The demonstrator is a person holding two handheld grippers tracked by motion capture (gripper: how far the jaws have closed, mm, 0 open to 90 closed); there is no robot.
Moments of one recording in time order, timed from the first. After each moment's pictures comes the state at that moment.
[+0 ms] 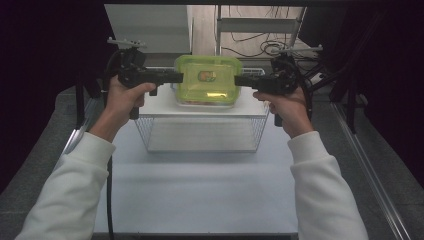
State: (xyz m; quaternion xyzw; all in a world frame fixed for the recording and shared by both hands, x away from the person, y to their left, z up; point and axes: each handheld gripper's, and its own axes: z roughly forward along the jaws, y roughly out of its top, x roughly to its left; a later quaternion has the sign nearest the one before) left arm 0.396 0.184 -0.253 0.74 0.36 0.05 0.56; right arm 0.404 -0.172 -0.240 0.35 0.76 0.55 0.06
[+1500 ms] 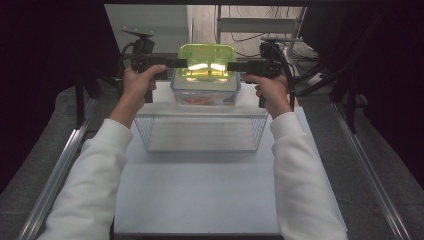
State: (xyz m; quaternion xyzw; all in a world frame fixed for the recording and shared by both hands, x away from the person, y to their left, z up) left arm 0.466 0.183 -0.274 0.68 0.46 0.01 0.57; right arm 0.482 -0.155 -0.263 0.44 0.72 0.55 0.01
